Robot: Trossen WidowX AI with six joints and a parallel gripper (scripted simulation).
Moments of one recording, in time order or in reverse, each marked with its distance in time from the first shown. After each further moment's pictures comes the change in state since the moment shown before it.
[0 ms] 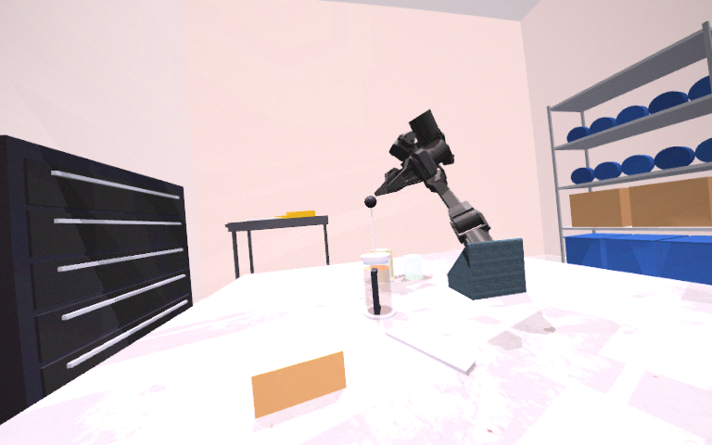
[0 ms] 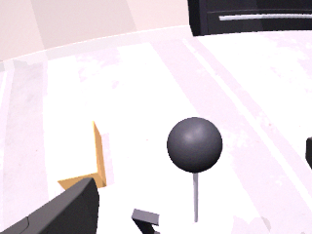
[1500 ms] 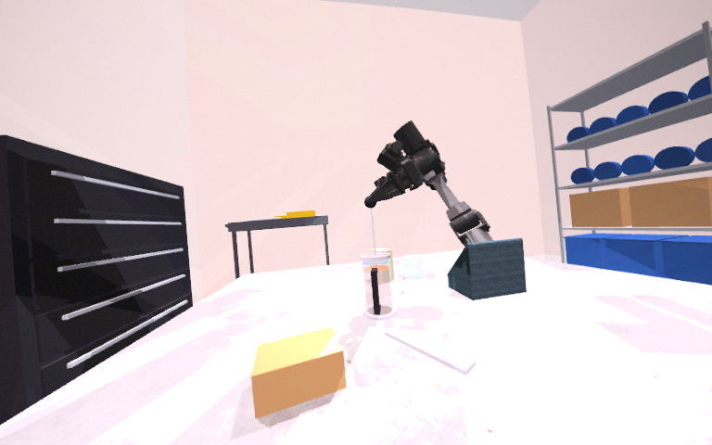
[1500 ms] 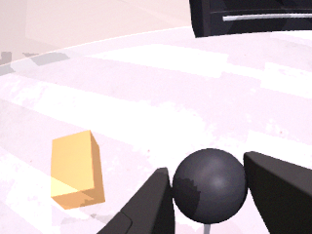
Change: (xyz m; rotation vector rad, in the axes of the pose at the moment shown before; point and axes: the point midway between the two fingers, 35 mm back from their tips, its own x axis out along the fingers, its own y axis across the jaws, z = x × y) arm 0.041 0.000 -0.001 0.011 -0.010 0.003
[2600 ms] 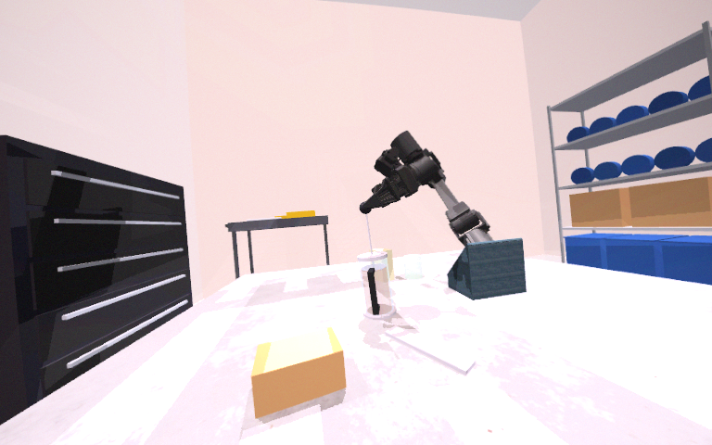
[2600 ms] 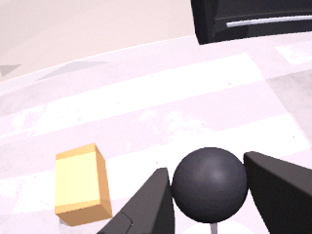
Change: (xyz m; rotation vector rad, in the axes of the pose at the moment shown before) arm 0.021 0.005 -0.009 0.037 -0.043 0.008
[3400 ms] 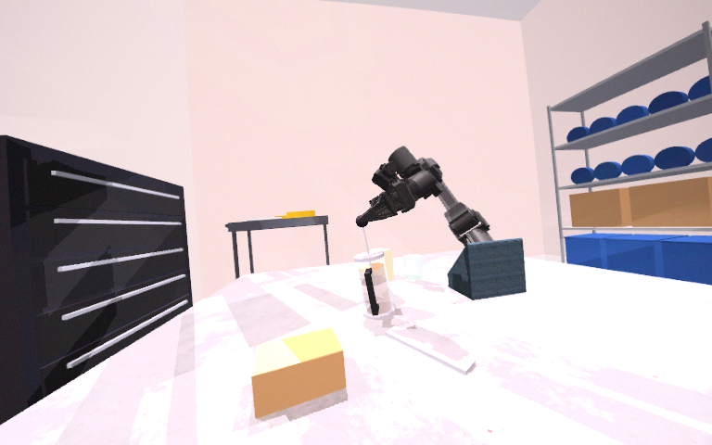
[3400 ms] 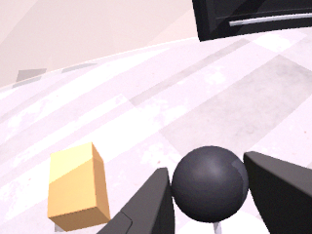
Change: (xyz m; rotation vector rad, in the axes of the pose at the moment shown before) arm 0.025 0.002 -0.024 0.013 -0.025 0.005
